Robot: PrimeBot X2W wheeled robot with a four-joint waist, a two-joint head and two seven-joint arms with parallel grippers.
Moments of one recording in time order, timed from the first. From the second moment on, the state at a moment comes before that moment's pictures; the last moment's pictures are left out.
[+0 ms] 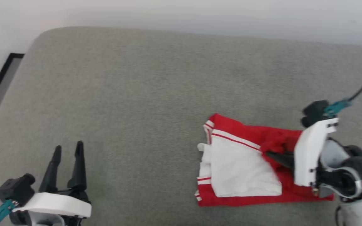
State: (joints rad) left arm -0.04 0.22 -0.04 0.19 -0.60 -0.12 -0.26; right arm -0.30 -0.26 0.09 0.01 0.71 0.13 1.07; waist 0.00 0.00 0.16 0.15
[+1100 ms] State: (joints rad) left arm -0.01 0.24 -0.01 0.17 -0.62 -0.13 -0.26; right arm -0.37 -0.36 0.13 0.03 0.74 0.13 0.74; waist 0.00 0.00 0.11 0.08
